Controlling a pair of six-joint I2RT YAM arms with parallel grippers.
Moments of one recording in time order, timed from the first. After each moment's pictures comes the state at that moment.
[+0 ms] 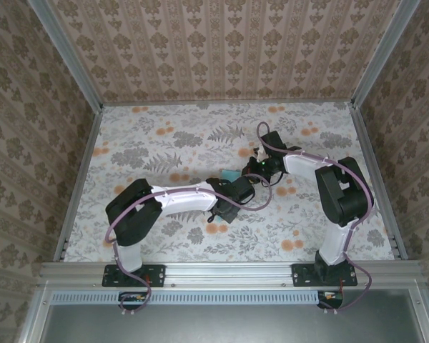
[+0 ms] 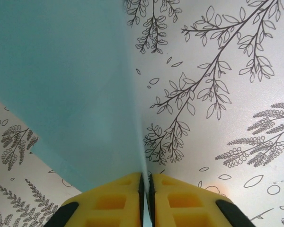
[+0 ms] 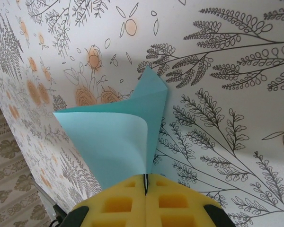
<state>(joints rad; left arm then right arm) -1.11 1.84 1.19 -0.68 -0.20 -0.27 0.34 1.85 1.11 -0.37 -0.57 0.74</state>
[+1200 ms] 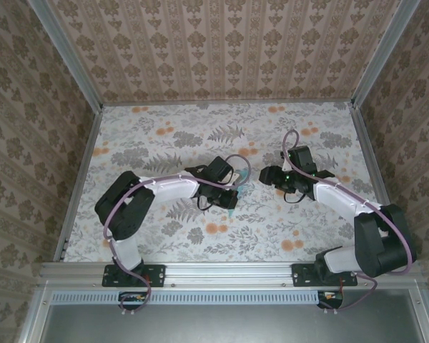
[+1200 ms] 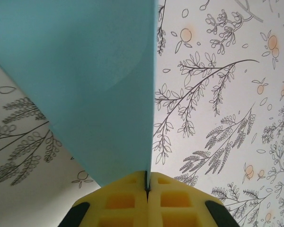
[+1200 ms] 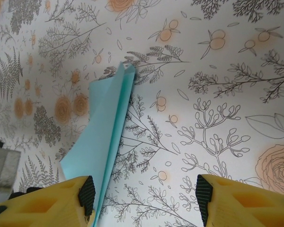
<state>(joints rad) -0.86 1.82 1.07 -0.37 0.38 -0.38 0.25 1.37 0.72 -0.24 -0.34 0.60</state>
